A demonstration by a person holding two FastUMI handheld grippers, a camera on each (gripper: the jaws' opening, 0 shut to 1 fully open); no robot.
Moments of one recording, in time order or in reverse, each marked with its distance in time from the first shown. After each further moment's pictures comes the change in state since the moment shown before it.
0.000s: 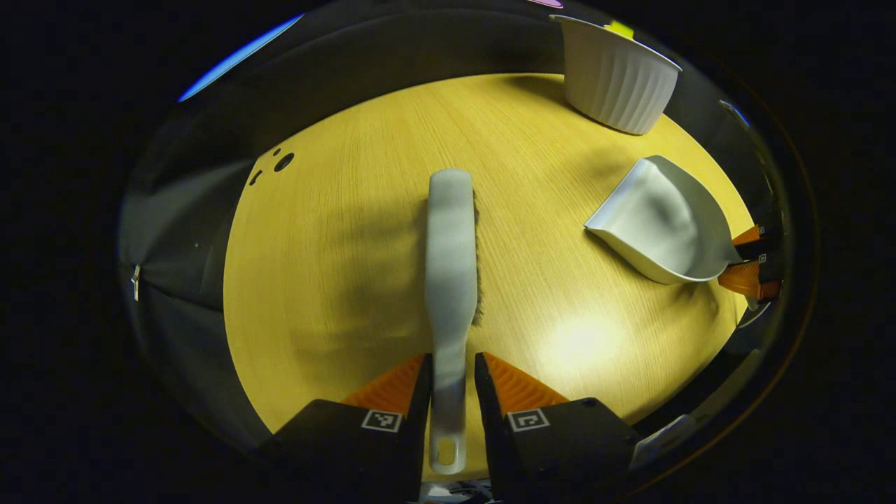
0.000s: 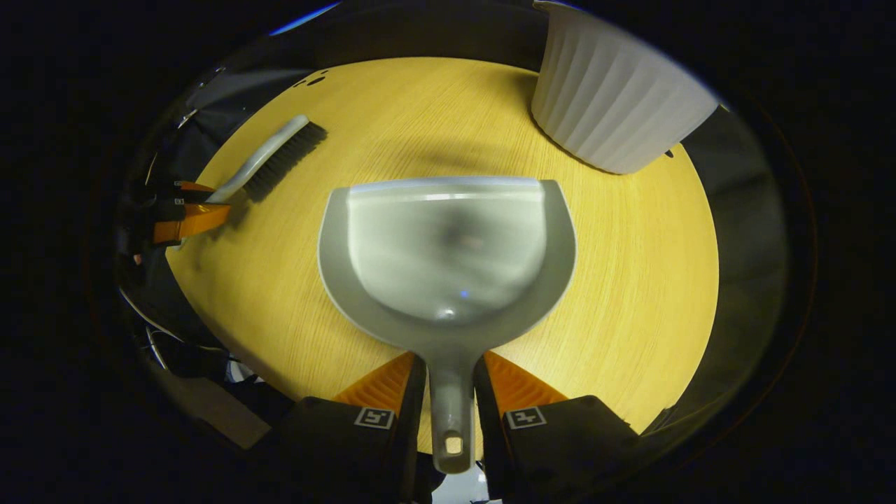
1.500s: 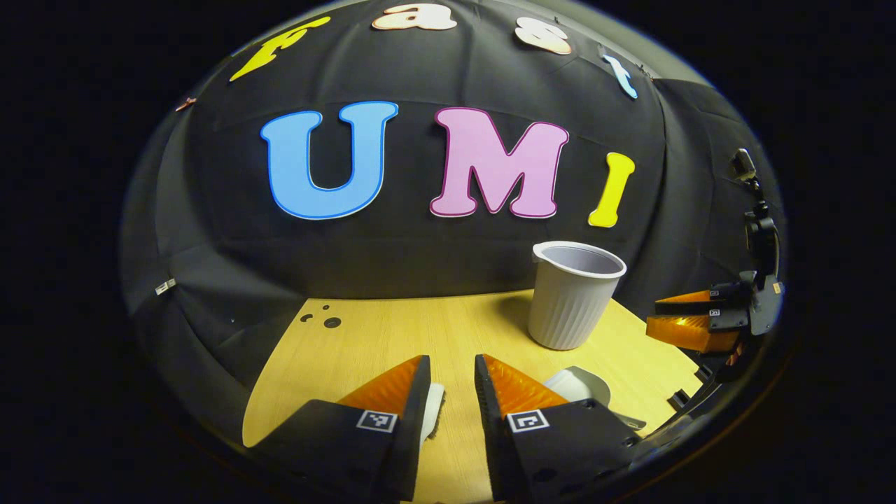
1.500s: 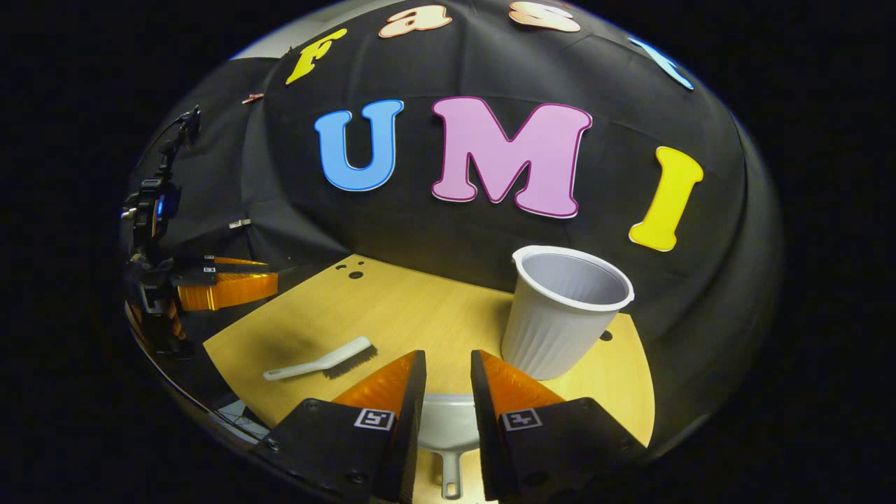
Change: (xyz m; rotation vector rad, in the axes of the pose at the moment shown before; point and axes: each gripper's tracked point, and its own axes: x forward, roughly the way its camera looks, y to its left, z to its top) left arm -0.239 -0.009 0.113 -0.215 -0.848 0.013; right arm -0.230 0.031 0.151 -0.076 -0.895 -0.010
